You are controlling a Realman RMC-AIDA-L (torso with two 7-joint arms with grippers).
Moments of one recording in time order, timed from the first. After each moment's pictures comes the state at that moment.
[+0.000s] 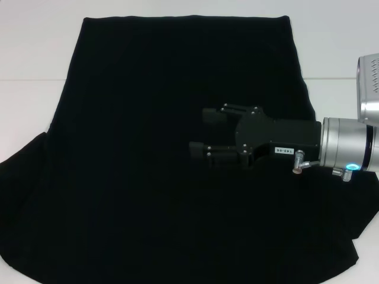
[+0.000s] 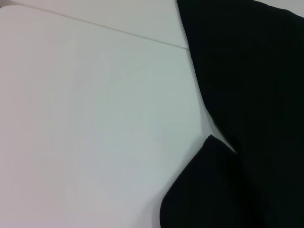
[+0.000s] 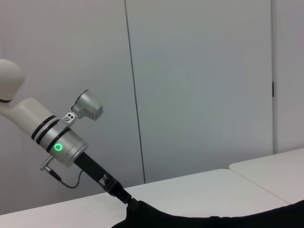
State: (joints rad) left arm -0.47 -2.05 0.23 0.96 2.58 1.32 -2.06; right arm 0.72 2.10 -0.88 -0.49 -1.74 -1.43 1.20
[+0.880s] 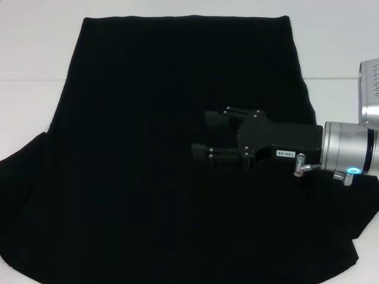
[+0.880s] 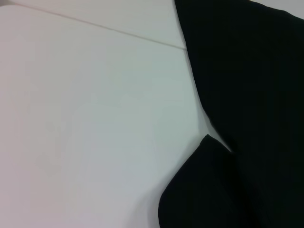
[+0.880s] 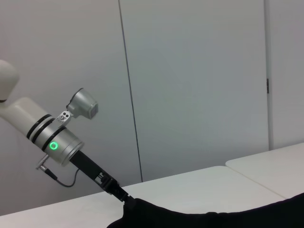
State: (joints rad) left arm -0.47 -2.05 0.23 0.96 2.58 1.34 -2.07; right arm 0.71 2.09 -0.88 -0.47 -1.73 -1.43 1.19
